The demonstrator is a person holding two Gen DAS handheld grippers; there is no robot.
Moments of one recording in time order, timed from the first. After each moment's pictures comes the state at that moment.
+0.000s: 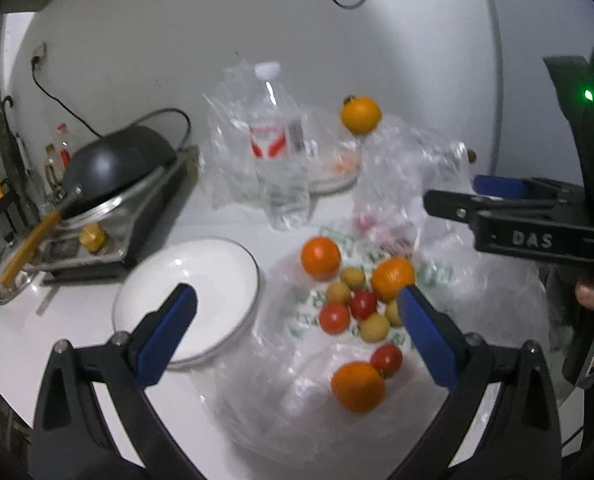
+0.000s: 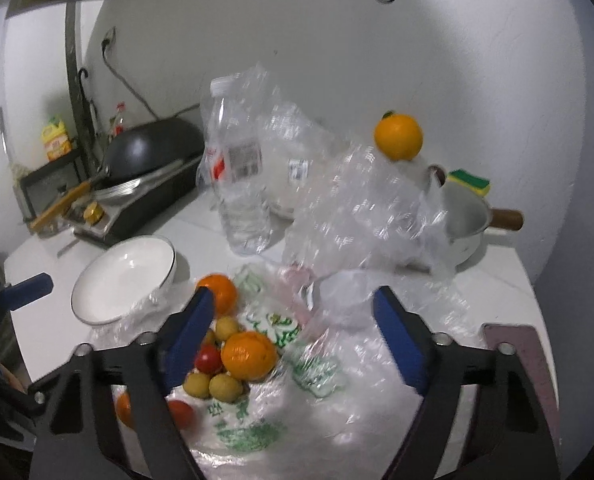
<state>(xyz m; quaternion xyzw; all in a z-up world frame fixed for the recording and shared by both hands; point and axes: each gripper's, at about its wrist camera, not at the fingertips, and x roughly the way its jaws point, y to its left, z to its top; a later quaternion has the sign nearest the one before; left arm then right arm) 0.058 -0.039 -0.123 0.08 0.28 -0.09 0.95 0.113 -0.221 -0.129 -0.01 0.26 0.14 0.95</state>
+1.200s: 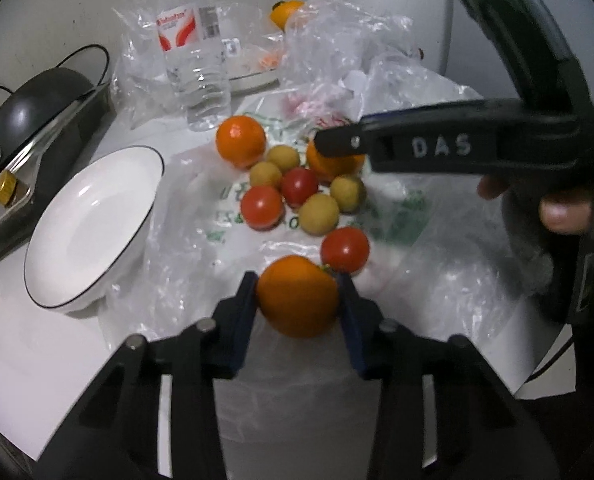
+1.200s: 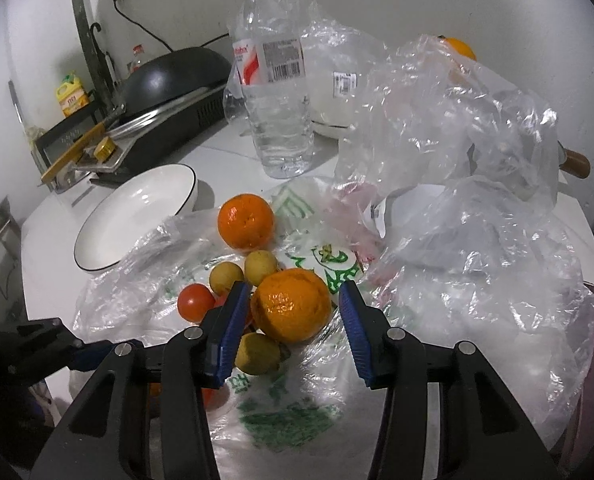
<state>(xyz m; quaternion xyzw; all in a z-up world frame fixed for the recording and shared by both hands) 0.064 -0.057 -0.187 0.12 0.40 -0.19 0.89 0.141 -0.194 -0.181 -0.02 0.36 0.20 0.91</state>
